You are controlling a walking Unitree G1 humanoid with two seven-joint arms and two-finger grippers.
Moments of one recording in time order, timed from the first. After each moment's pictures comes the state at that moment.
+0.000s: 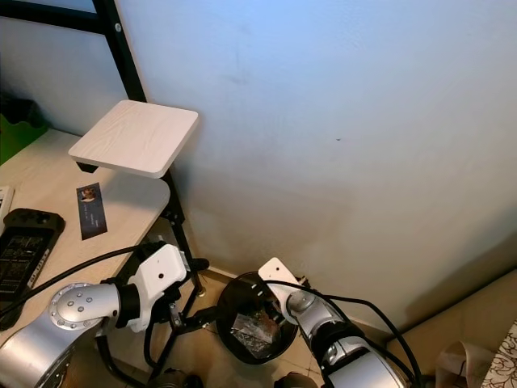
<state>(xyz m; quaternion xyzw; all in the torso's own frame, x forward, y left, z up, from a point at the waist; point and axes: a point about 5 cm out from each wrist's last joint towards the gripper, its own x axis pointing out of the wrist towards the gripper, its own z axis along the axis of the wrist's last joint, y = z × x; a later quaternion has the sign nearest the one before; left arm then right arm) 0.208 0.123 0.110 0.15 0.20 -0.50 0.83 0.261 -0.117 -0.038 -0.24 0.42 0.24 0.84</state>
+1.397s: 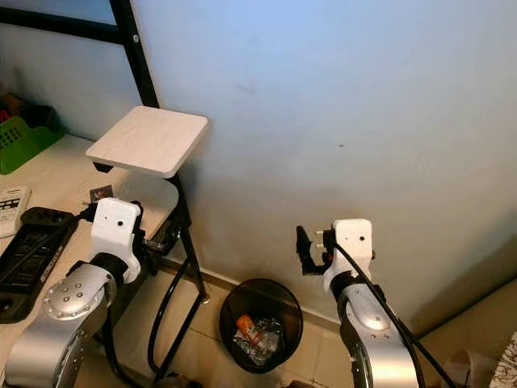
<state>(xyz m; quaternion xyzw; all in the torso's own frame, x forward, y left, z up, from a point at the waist) 0.241 0.150 0.128 0.08 0.10 -0.12 0.98 0.232 -0.162 0.100 0.01 0.12 0.04 0.99</state>
